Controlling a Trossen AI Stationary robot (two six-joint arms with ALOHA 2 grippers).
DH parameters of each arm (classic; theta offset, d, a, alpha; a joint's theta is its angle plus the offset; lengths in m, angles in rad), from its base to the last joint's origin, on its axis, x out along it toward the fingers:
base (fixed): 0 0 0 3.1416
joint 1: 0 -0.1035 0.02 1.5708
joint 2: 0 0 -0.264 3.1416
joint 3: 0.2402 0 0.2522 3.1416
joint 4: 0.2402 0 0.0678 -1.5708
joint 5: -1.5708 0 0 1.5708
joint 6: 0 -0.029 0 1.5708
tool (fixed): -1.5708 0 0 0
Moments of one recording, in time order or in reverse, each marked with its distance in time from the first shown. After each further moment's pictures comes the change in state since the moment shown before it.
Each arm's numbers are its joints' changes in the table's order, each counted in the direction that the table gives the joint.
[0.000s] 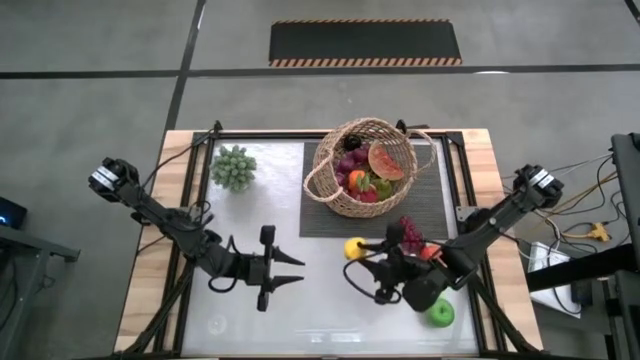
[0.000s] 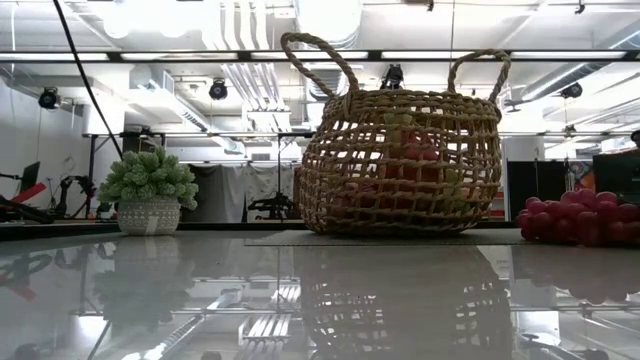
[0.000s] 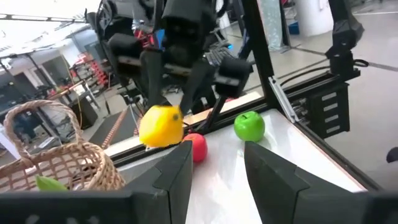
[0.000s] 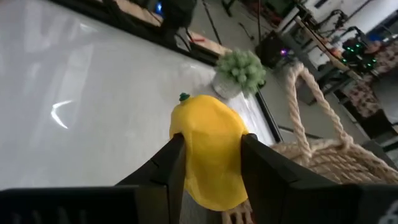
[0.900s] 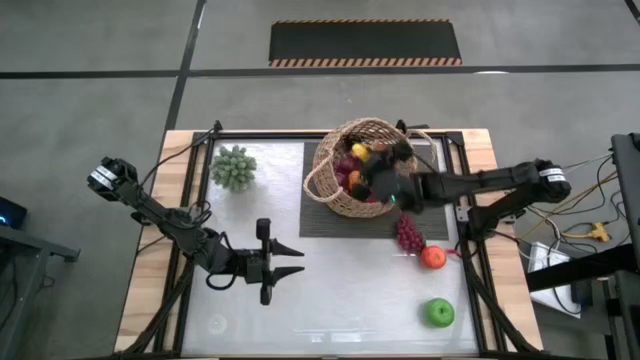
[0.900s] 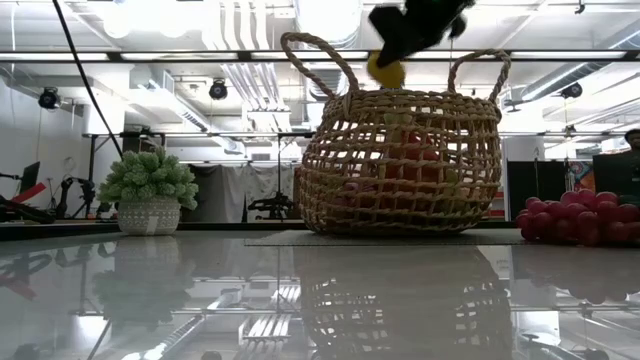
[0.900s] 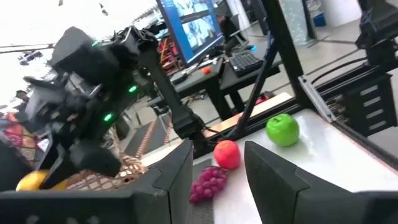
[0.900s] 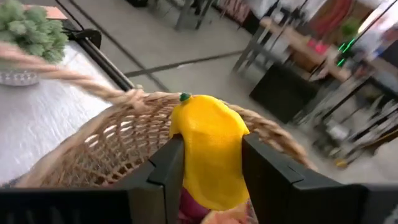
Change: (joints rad) left arm -0.013 -0.019 0.005 -0.046 -0.072 -0.160; right arm 0.624 -0.108 -0.076 -0.102 0.037 -0.005
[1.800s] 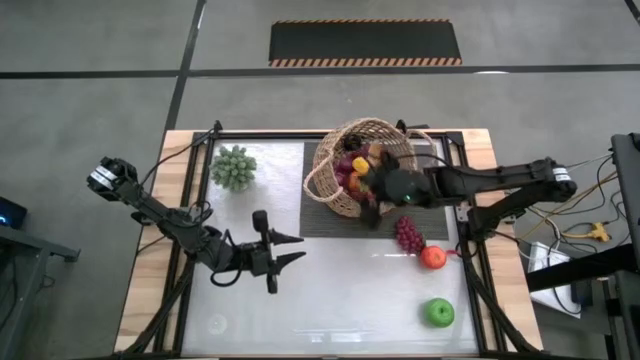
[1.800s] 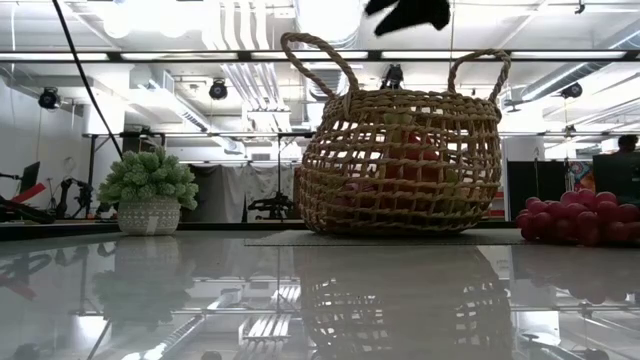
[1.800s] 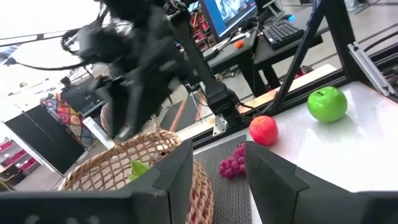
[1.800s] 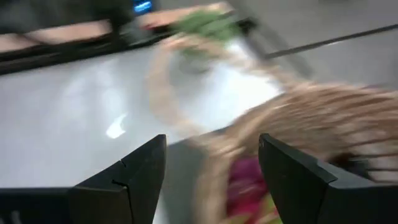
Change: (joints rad) left arm -0.023 -0.001 -0.004 0.032 -0.142 -0.036; right arm -0.064 -0.053 0.155 0.242 -0.569 -0.189
